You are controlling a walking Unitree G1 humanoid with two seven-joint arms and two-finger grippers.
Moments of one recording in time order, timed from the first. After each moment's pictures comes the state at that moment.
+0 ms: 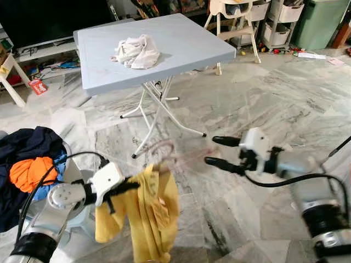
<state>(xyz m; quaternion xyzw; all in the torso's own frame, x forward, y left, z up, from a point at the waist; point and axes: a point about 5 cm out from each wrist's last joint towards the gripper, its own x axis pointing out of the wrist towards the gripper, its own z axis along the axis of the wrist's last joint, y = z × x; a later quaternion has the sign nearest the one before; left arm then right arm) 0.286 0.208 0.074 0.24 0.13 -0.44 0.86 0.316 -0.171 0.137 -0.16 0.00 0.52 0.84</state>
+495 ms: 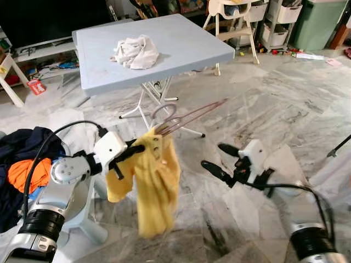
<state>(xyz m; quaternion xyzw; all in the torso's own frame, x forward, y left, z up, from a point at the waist) 0.319 0.192 0.134 0.25 -0.01 -0.41 0.88 0.306 -0.171 0.087 -0.05 0.06 0.37 0.92</state>
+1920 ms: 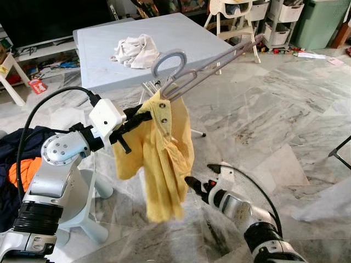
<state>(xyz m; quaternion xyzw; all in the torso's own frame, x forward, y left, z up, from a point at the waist) 0.316 0.173 0.205 0.22 -0.13 -0.39 0.88 0.307 -0.101 0.022 0.31 0.32 0.15 0.88</state>
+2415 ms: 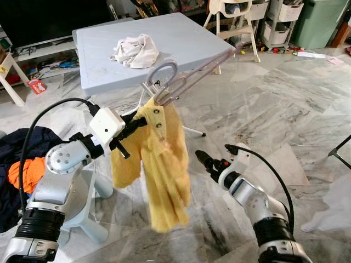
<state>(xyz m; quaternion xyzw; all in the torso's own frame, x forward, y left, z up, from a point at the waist) 0.318 0.180 0.182 0.23 -0.11 -0.35 0.90 0.323 -0.124 0.061 0.32 0.23 0.13 0.91</state>
